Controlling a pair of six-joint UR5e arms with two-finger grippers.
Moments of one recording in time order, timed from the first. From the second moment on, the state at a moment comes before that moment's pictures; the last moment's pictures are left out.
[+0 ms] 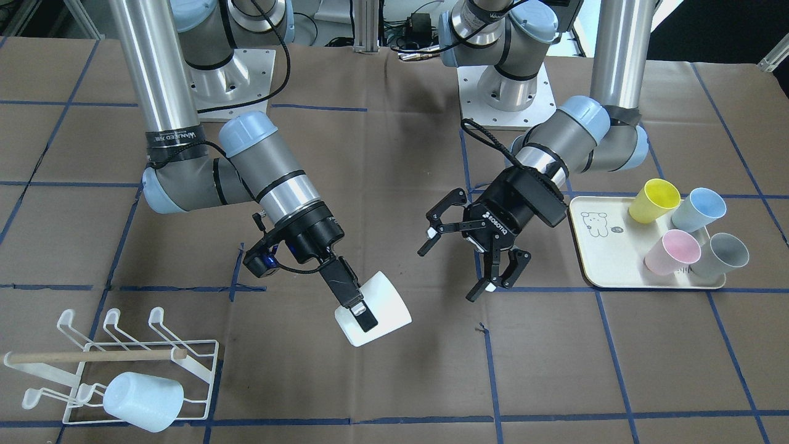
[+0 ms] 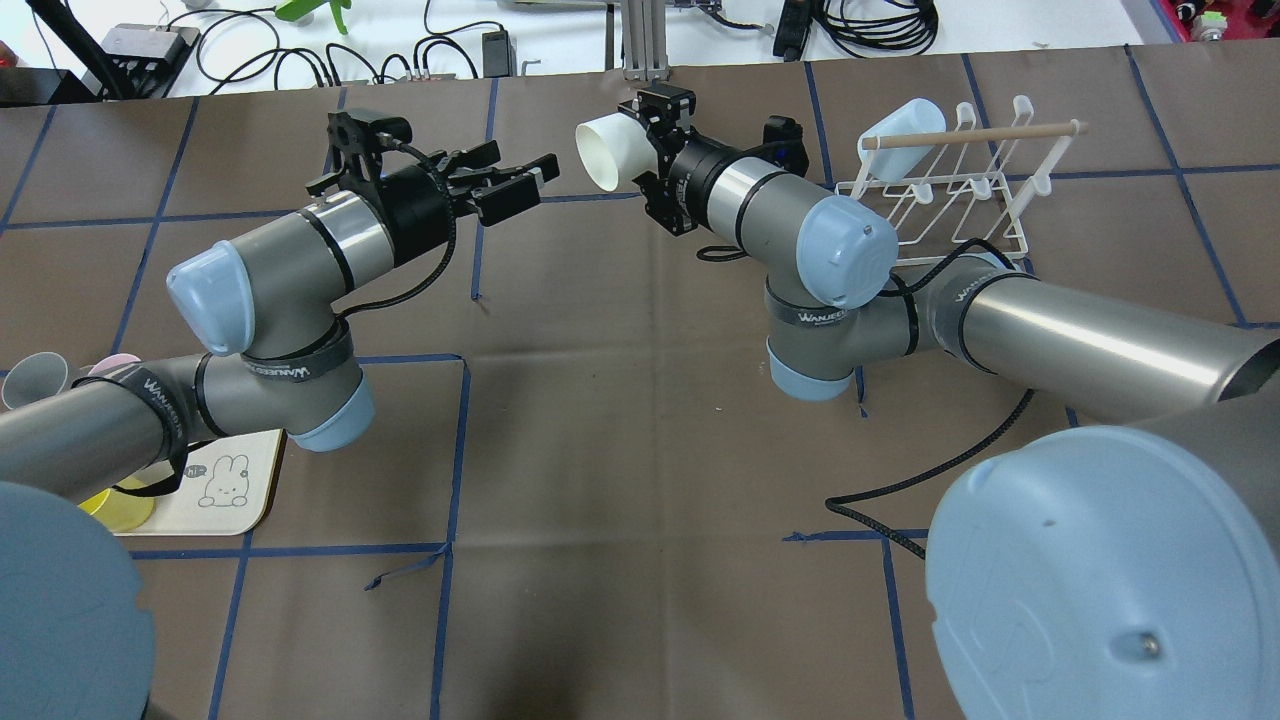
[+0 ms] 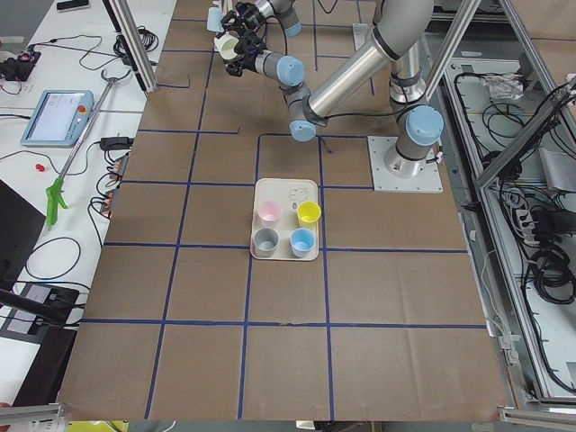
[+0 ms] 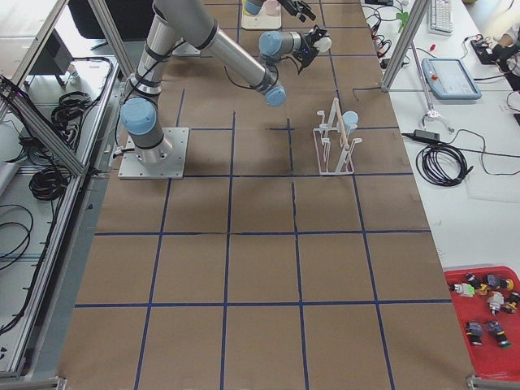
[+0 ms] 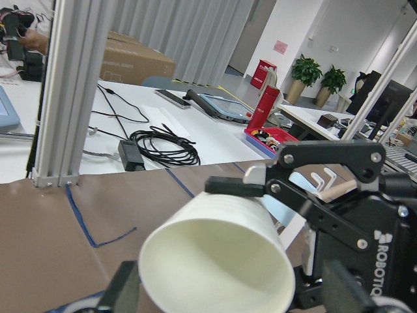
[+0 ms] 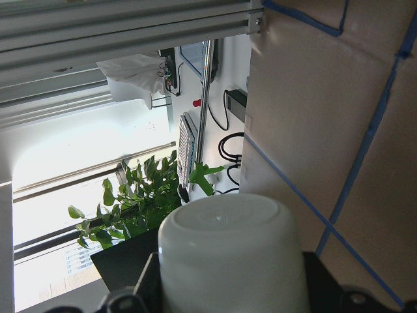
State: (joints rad) left arm -1.42 -1.94 -2.11 0.45 0.72 -0.04; right arm 1.76 -1.01 1.86 -3.60 -1.16 1.65
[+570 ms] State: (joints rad) left arm -1.36 -1.85 -2.08 0.21 0.79 -0.04; right arm 1.63 -1.08 1.87 -3.59 -1.16 1.15
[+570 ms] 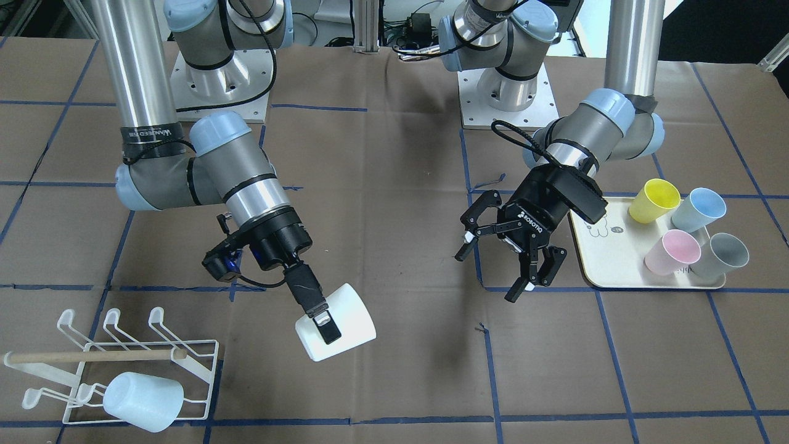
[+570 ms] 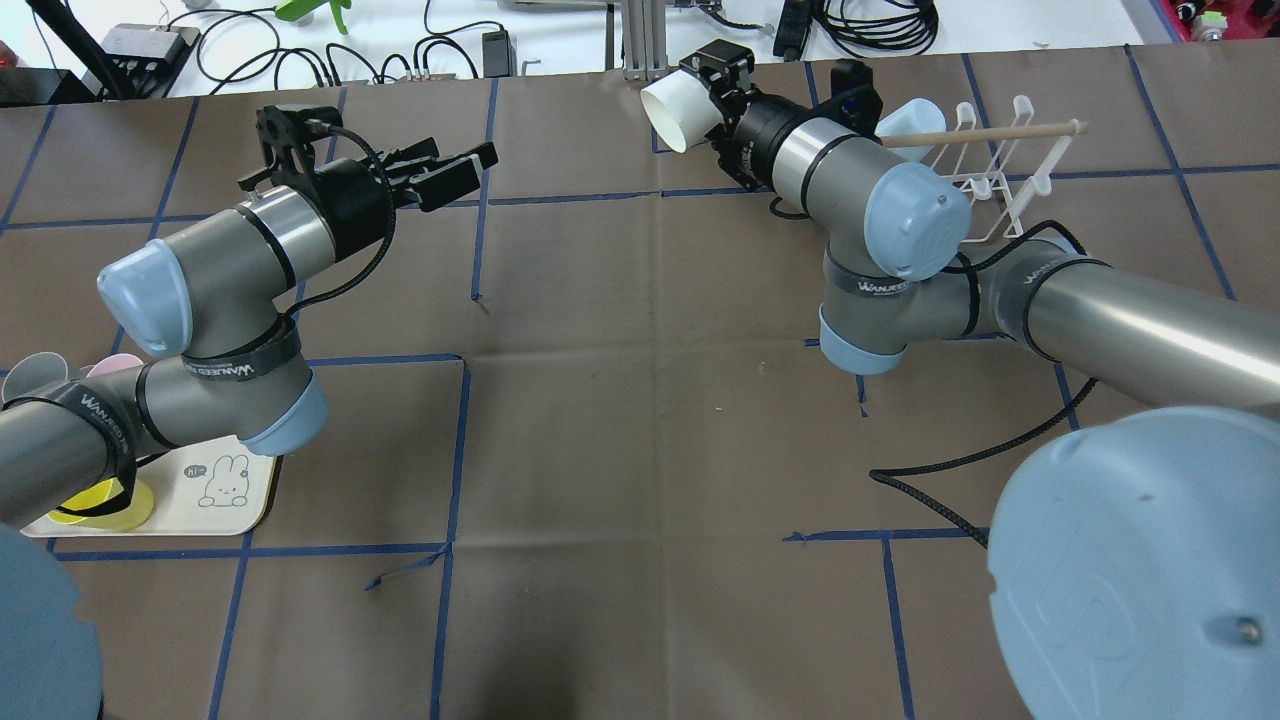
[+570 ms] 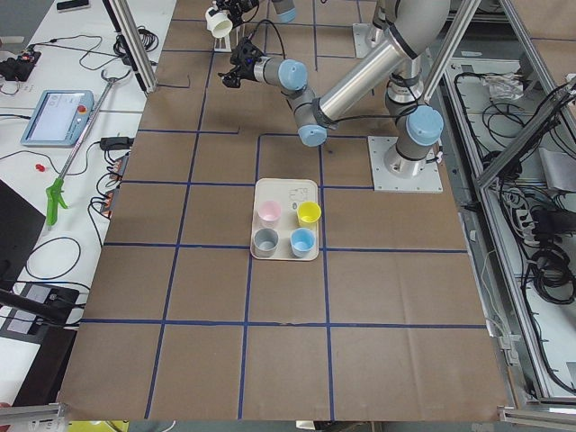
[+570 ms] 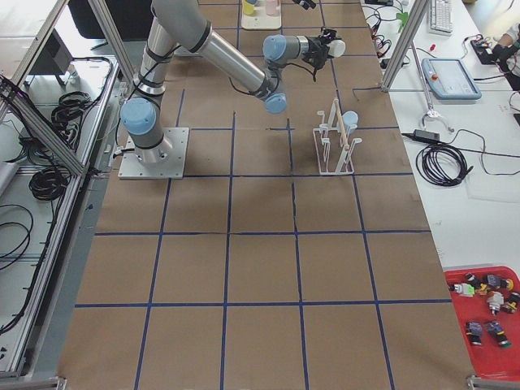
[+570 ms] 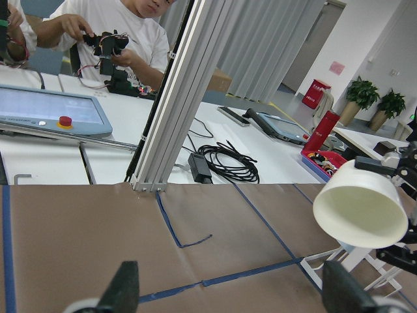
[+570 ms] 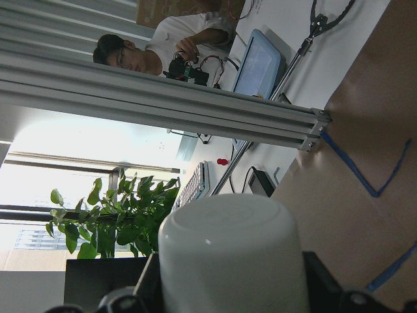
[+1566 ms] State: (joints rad) left arm -1.52 -1.69 -1.55 -1.33 1.44 -0.03; right arm 1.38 -1.13 1.88 -3.61 -1.11 0.19
